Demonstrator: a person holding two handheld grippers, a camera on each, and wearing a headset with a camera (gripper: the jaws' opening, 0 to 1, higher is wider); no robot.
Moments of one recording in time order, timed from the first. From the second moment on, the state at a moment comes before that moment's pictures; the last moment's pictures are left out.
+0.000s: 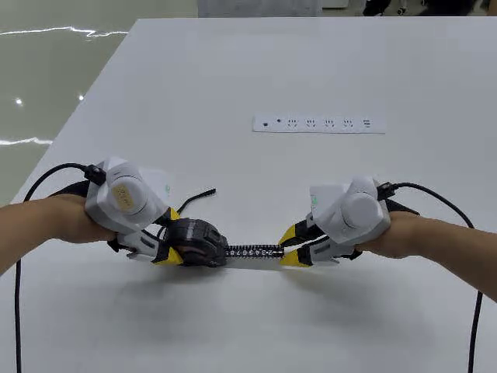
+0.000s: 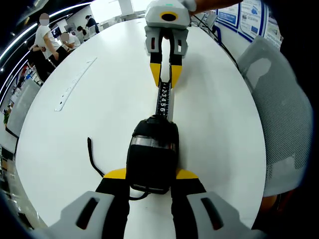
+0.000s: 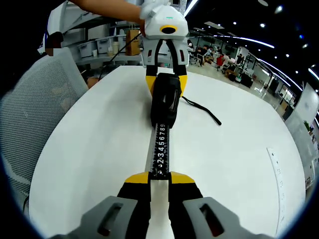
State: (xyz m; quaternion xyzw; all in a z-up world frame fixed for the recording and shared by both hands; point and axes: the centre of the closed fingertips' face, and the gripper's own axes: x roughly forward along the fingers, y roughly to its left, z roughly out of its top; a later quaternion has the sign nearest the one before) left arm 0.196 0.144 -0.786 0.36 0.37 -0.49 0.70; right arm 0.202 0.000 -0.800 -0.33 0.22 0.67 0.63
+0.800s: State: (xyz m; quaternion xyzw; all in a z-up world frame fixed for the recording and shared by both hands) left arm 0.194 0.142 -0.785 0.36 0.37 -0.49 0.70; right arm 0.203 -0.009 -0.800 -0.33 0.22 0.67 0.63
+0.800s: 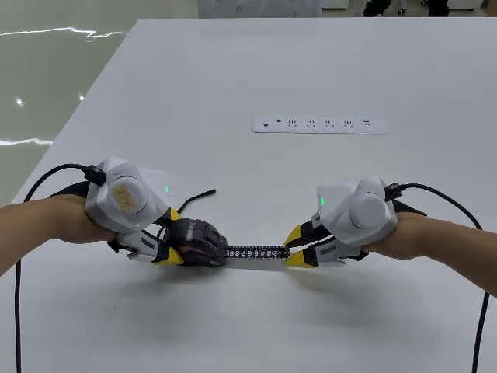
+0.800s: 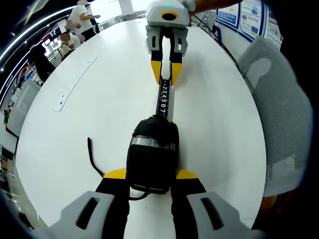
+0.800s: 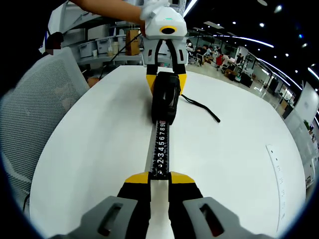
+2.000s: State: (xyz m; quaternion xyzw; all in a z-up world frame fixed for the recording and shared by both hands) left arm 0.197 0.145 -0.786 0.36 0.37 -0.49 0.70; right arm 0.206 -0.020 -0.800 -0.33 0.22 0.67 0.63
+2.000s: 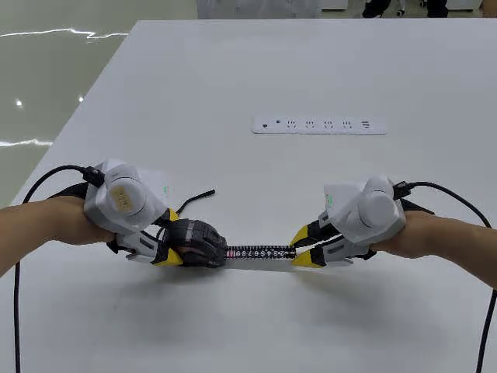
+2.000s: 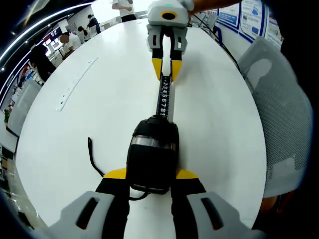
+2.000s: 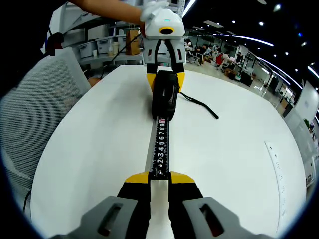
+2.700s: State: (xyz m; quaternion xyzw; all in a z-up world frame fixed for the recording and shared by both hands) left arm 0.195 0.143 -0.785 0.36 0.37 -0.49 0.70; right arm 0.205 -0.025 -0.799 -0.33 0.22 0.67 0.63
